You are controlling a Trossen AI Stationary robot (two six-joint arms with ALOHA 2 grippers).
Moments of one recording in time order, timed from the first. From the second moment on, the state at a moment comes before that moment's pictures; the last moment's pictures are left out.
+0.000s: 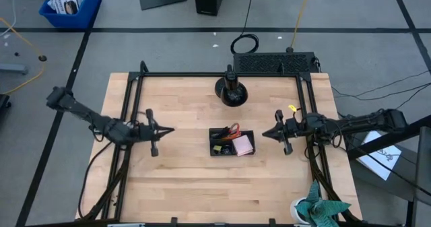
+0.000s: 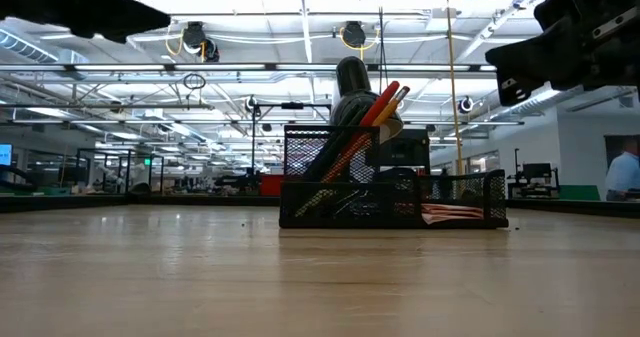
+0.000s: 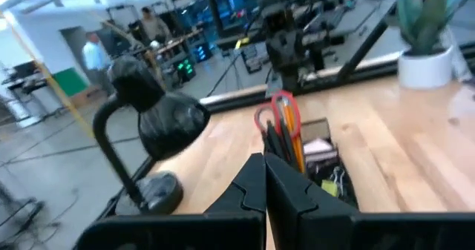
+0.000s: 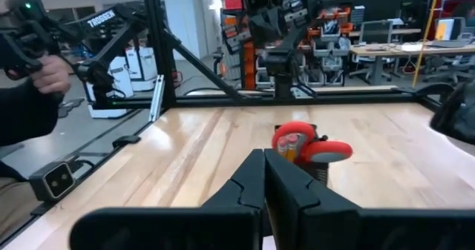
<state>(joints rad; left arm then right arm) -0.50 0.60 0.26 0.25 -0.67 0.22 0.02 0.54 0.02 0.53 -0.13 0.07</state>
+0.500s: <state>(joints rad) -0.10 0.47 0.26 0.10 0.03 0.23 -0.06 0.51 0.02 0.52 -0.29 0.08</state>
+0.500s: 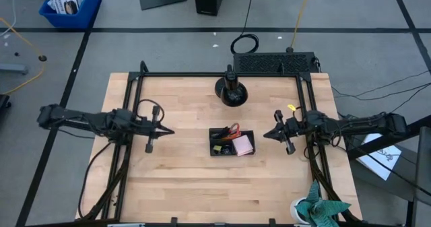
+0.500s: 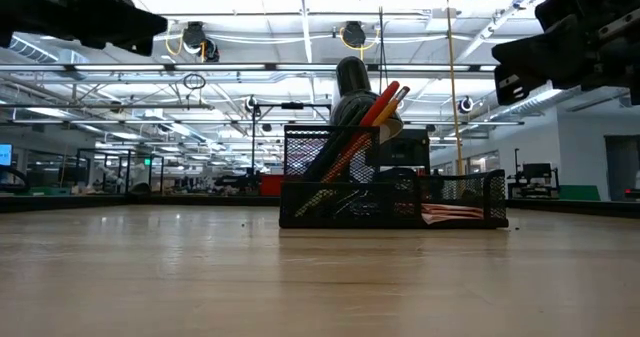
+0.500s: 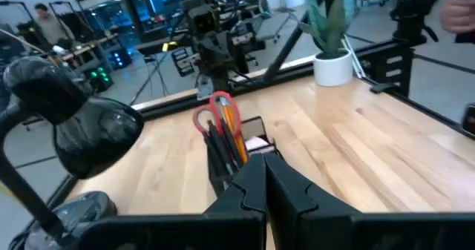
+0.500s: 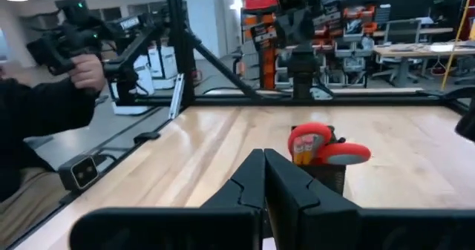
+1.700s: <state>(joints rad) -0.14 0.08 0.01 0.06 0.03 0.20 -0.12 0.45 0.01 0.48 -0.31 0.12</state>
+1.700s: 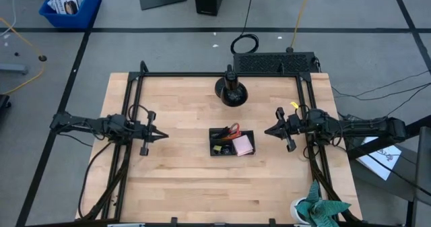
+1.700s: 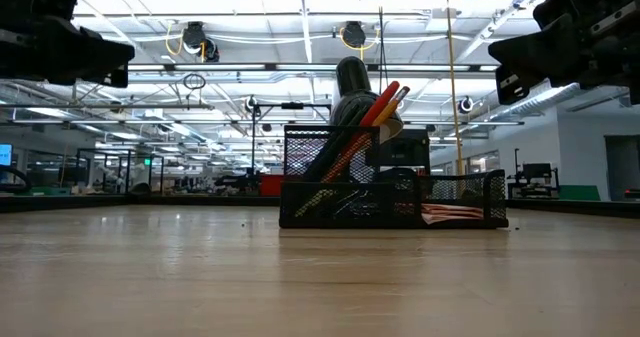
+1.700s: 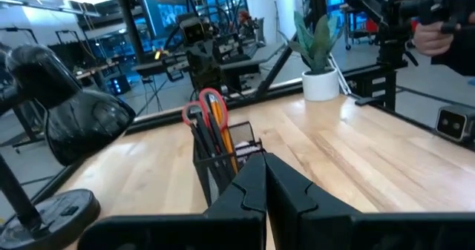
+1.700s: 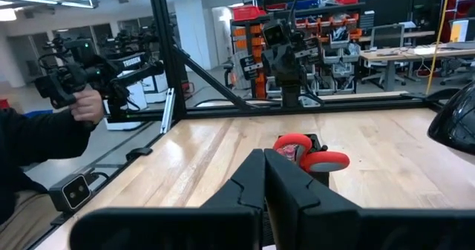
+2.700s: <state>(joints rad) -0.14 0.09 0.01 0.03 0.02 0.10 -0.12 0.45 0.01 0.48 -0.31 0.17</state>
